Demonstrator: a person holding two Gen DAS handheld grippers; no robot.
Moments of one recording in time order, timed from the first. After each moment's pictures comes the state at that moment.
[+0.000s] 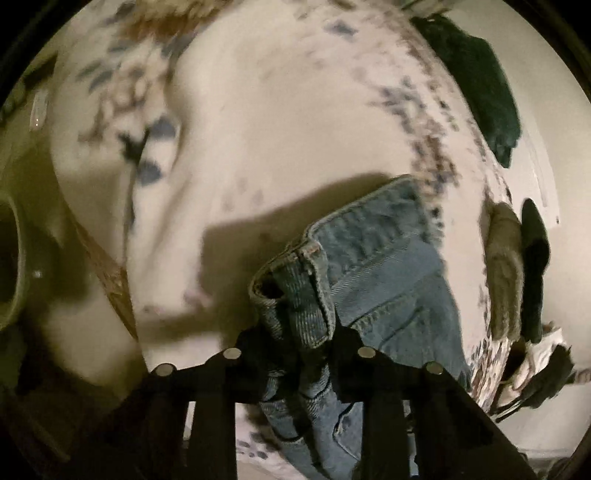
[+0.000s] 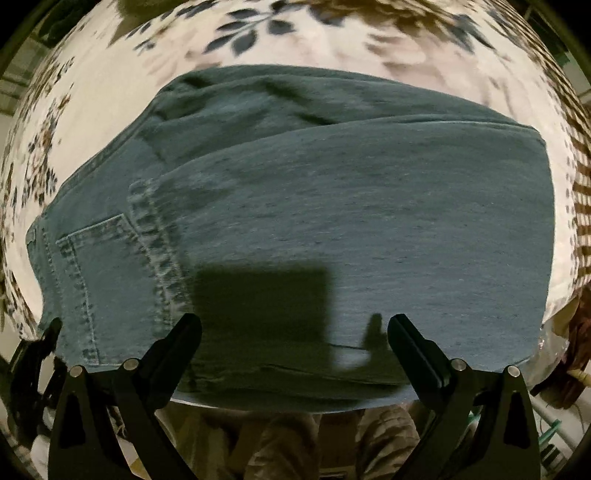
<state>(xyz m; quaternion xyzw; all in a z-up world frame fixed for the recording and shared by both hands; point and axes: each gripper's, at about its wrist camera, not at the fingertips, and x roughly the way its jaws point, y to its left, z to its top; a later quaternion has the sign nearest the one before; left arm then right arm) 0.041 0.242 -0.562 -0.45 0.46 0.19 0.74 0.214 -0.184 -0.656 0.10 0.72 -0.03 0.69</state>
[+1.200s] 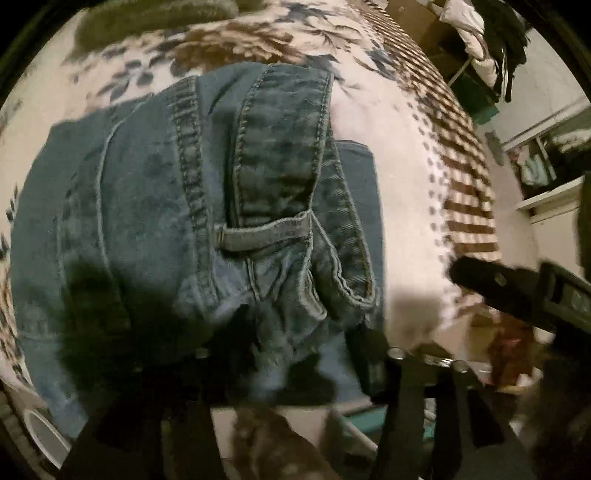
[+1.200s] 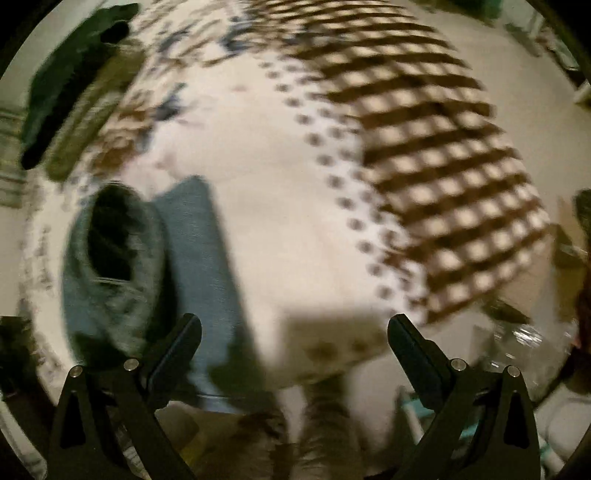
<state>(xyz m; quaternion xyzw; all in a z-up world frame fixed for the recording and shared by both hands) 0.105 -0.198 -0.552 -0.05 0.65 -0.15 0.74 0.145 -0.520 -0.611 0.23 0.65 -0.04 0.73</state>
